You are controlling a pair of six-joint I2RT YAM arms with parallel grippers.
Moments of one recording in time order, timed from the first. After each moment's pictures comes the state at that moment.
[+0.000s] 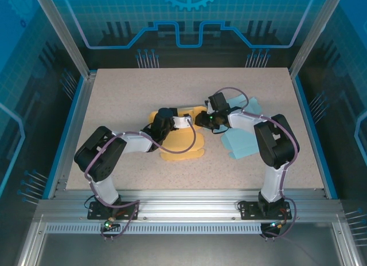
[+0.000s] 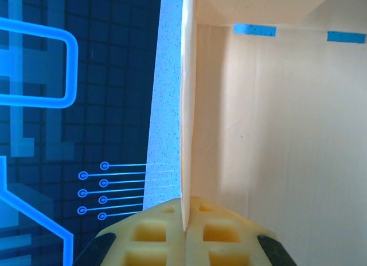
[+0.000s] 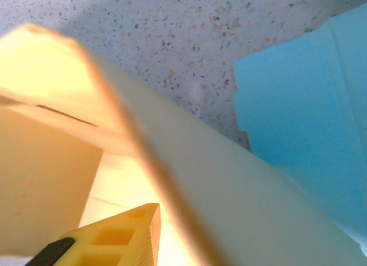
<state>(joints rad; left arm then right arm) -0.56 1.77 0.82 0.55 -0.29 1.19 0.43 1.91 1.18 -0.22 -0.32 0.60</state>
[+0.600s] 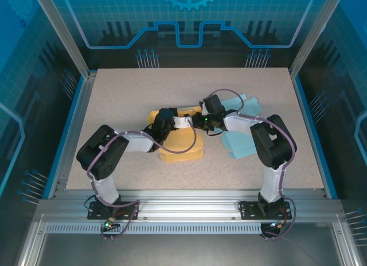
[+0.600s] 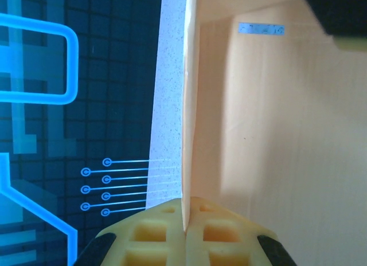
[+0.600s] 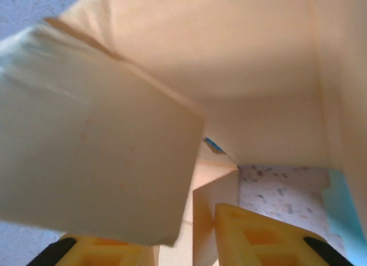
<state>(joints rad) -0.56 1.80 0.82 0.60 -0.32 1.22 0.49 1.91 1.17 -0.16 -0.31 0.63</state>
